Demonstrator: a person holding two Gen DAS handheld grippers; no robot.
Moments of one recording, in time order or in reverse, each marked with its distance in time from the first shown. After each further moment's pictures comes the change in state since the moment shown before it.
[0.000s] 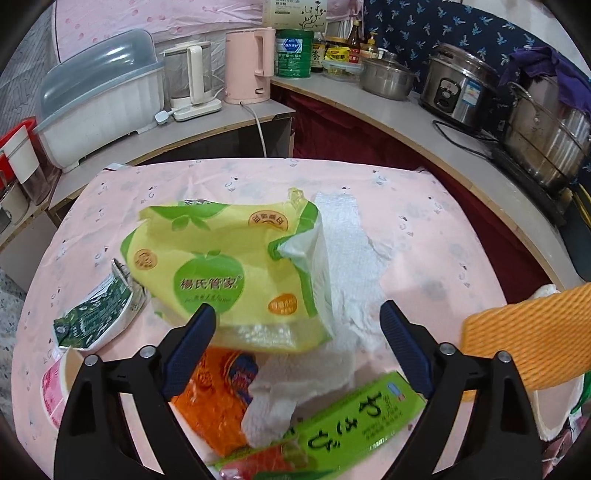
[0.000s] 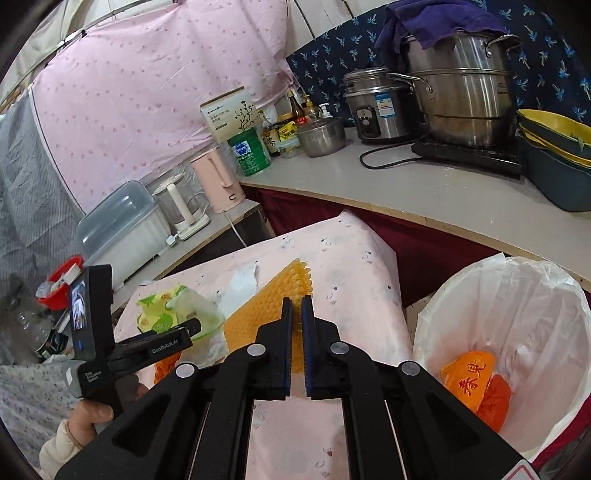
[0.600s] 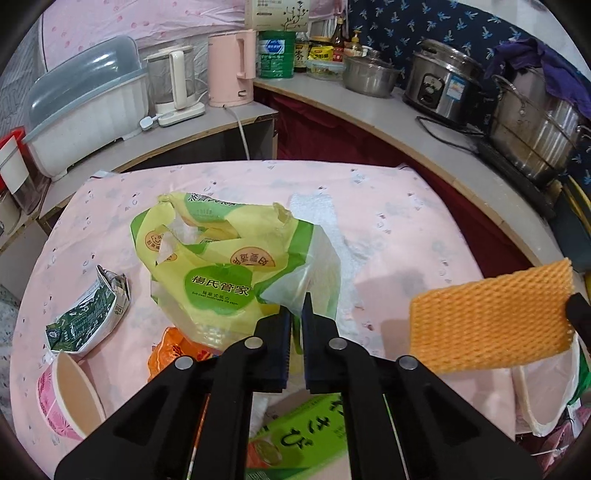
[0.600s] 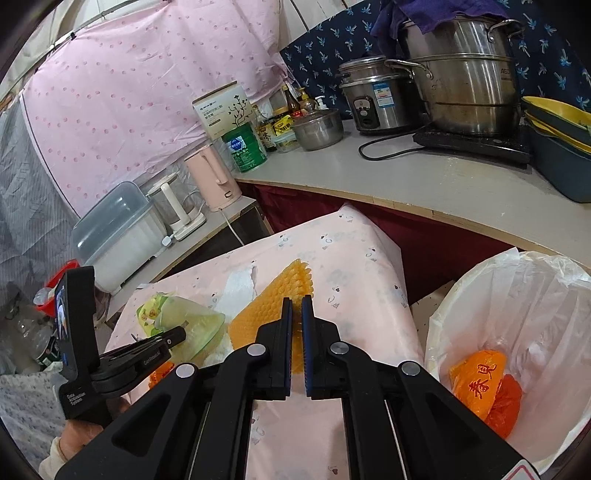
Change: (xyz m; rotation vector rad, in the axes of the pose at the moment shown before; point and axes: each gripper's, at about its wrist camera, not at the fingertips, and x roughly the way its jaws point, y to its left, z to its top) left arm -0.016 -0.022 -0.001 0.036 -0.014 -0.041; right arm 0.021 -0.002 0.004 0.027 0.013 0.000
